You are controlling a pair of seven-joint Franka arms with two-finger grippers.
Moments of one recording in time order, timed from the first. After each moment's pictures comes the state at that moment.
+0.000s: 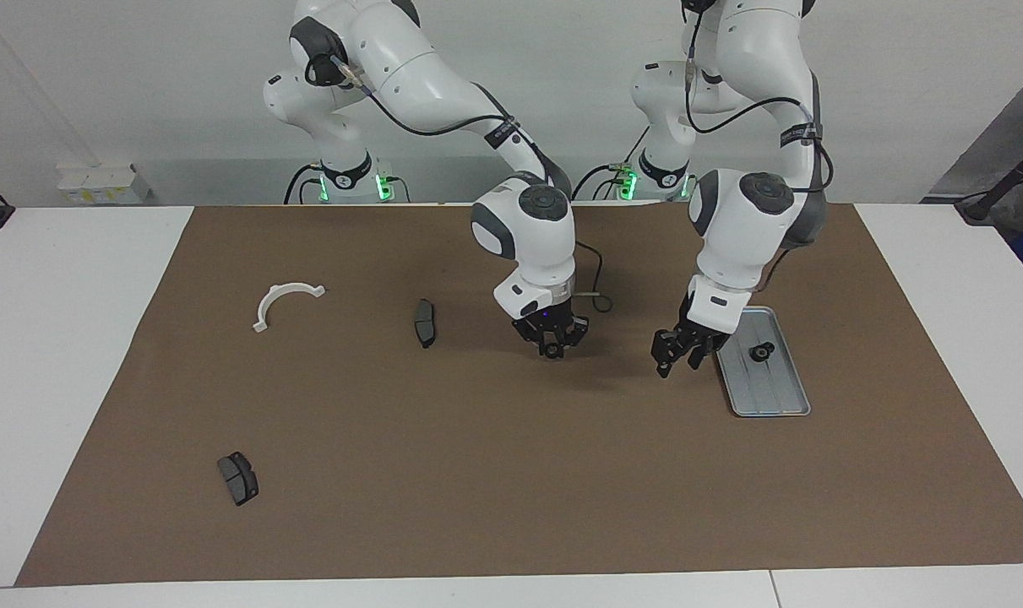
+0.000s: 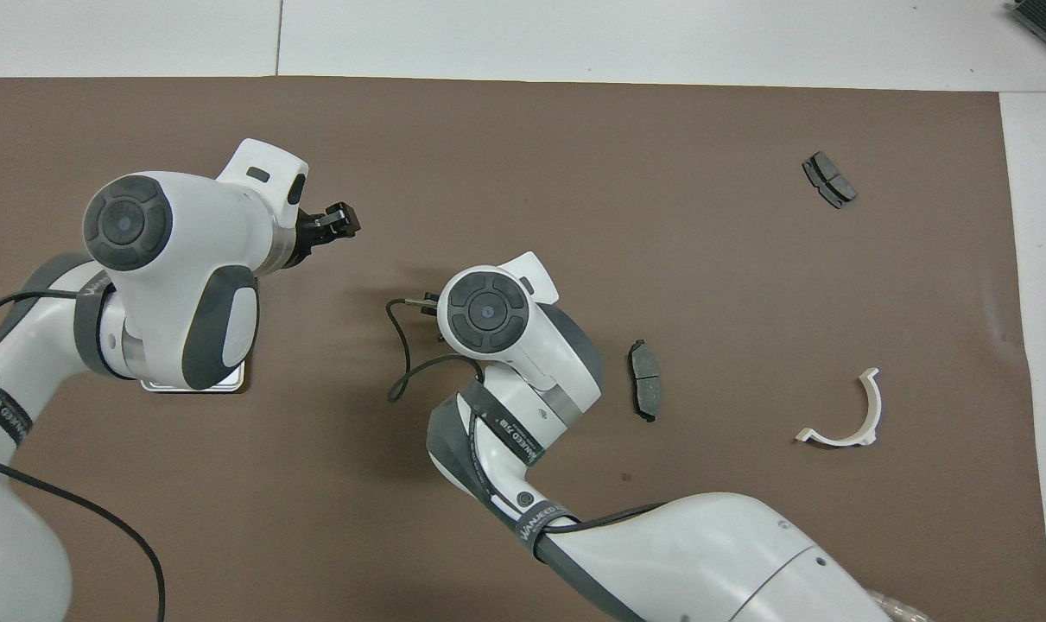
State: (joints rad) left arm -0.15 0.24 -0.17 -1.93 -0.04 2.46 -0.59; right arm 0.60 0.59 0.09 -1.59 -0.09 2.34 0.98
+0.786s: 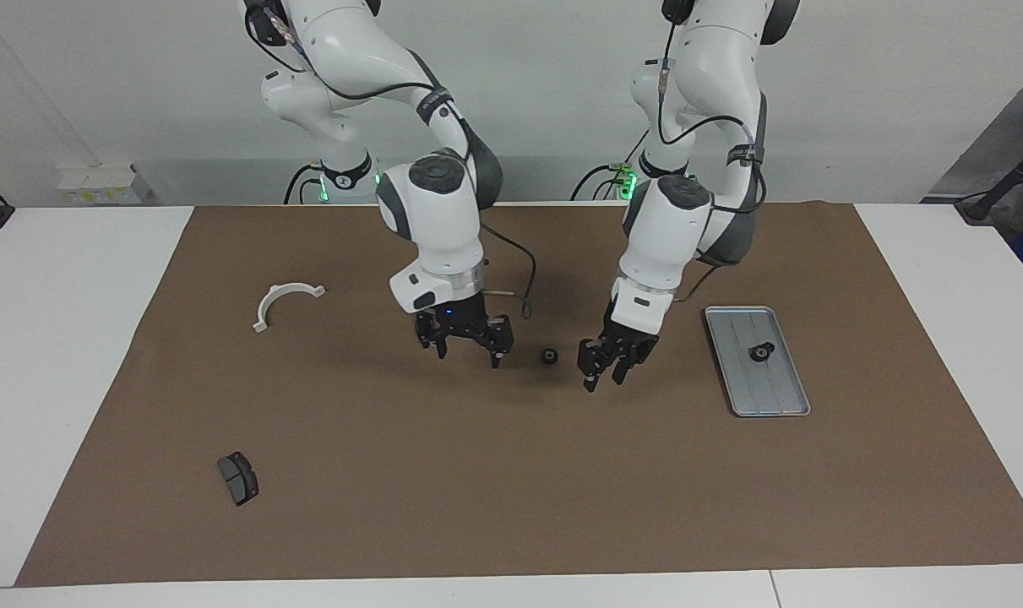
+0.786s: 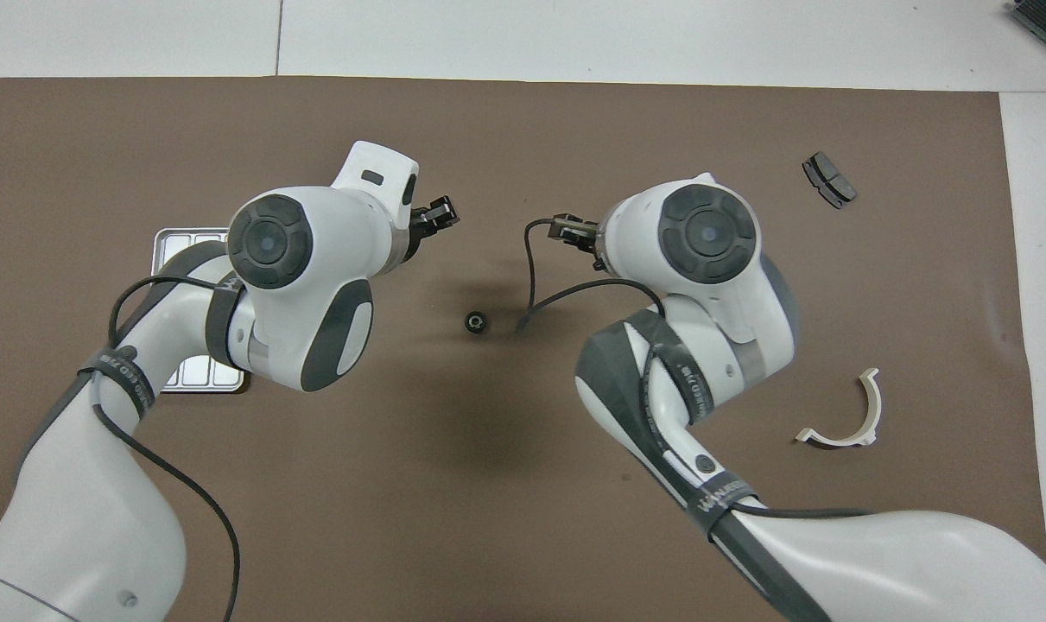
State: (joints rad) left arm -0.33 0.36 -0.17 -1.83 -0.03 2.56 -0.74; right arm 0.34 0.31 0.07 -1.74 -0.10 2.28 0.77
